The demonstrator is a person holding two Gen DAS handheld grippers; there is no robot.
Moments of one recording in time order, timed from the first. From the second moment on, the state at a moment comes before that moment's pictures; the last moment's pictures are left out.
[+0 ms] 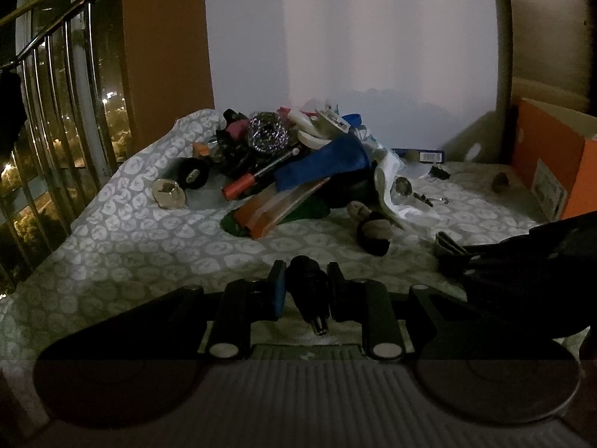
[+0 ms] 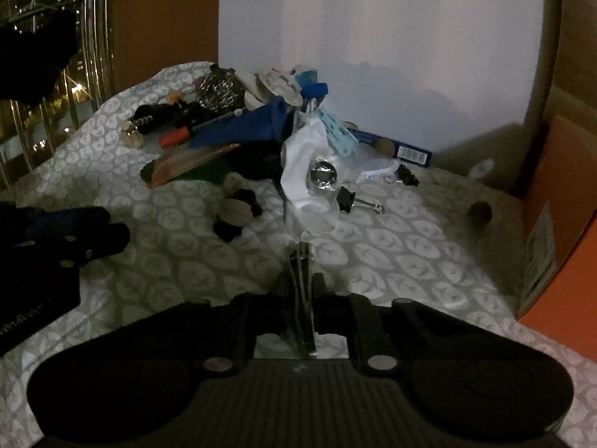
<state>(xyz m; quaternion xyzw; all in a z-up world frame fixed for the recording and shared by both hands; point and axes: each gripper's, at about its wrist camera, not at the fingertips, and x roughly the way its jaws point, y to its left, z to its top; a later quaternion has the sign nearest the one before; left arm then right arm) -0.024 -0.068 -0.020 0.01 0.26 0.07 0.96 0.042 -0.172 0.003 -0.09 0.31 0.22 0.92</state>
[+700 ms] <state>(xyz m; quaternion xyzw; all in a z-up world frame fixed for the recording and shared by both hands) -0.024 -0.144 0.054 0.05 0.12 -0.02 0.99 -0.004 -0.263 0.094 -0.03 0.18 0.15 0.97</state>
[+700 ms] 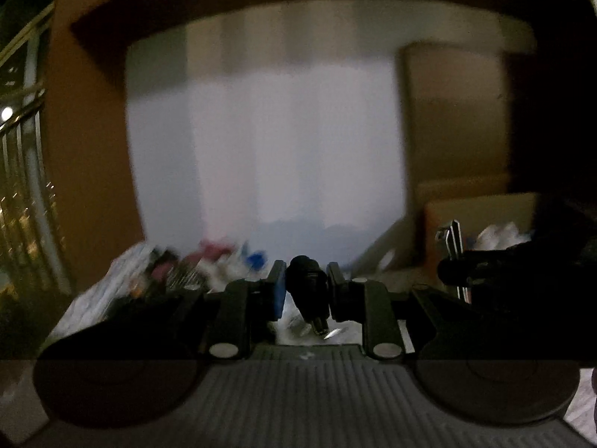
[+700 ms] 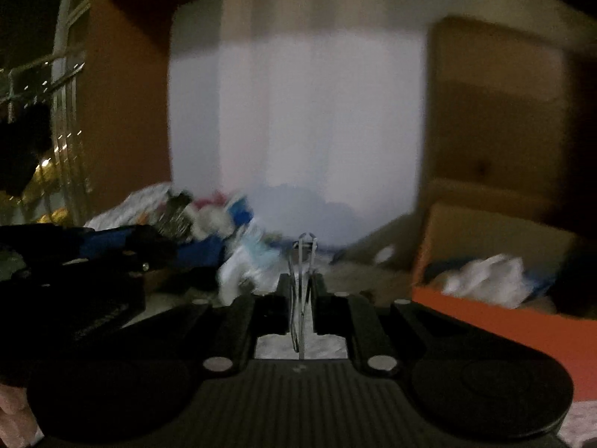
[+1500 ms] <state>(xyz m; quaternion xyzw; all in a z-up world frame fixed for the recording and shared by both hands) 0.064 -0.291 0.068 0.07 0.11 -0.10 0.99 0.019 -0.426 0.097 0.03 0.14 -0.05 0.99</state>
